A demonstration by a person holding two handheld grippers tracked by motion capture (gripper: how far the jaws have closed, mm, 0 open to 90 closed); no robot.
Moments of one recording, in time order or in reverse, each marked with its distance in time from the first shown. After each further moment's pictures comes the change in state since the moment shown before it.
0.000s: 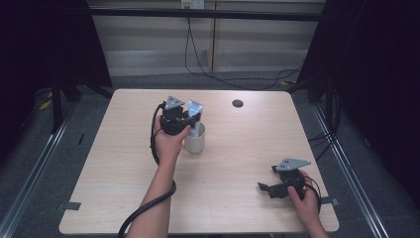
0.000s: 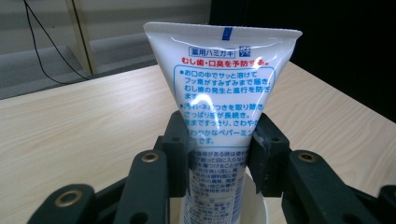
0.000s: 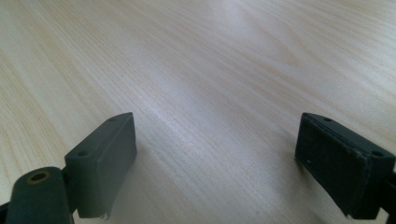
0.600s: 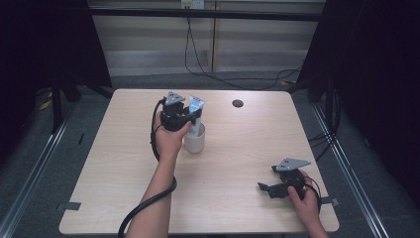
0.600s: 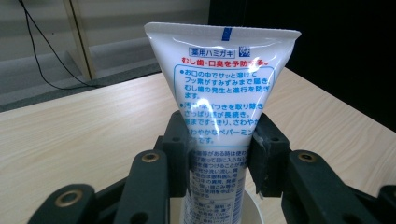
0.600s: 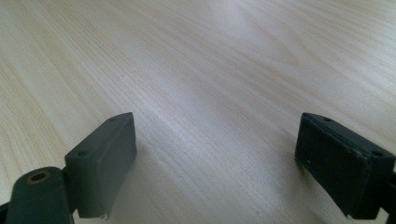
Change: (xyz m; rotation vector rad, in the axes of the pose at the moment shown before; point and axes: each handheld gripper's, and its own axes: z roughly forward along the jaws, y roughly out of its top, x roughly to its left) left arm 0.000 0.012 0.000 -0.011 -0.006 0.007; right arm 0.000 0.000 0.000 0.001 0.000 0.000
